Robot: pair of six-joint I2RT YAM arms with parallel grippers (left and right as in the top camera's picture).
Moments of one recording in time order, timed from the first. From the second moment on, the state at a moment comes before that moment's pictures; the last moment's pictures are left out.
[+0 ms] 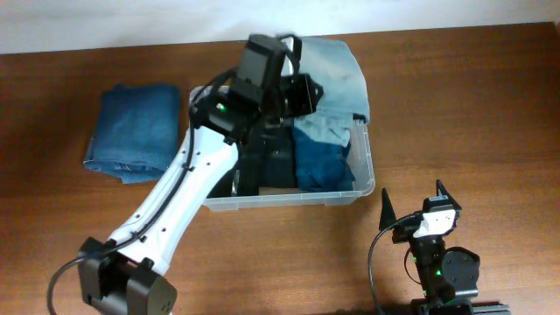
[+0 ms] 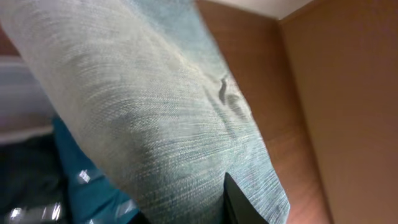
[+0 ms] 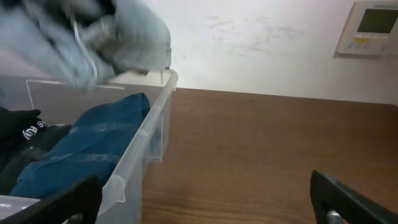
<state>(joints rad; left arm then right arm) -0.55 1.79 1.70 -0.57 0.29 -0.64 0.01 0.01 0.01 -0.07 -0.05 -0.05</state>
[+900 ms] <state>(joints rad) -0.67 1.79 1.53 -0.74 0.17 -0.69 0.01 0.01 0.01 -0.07 -0.05 -0.05</state>
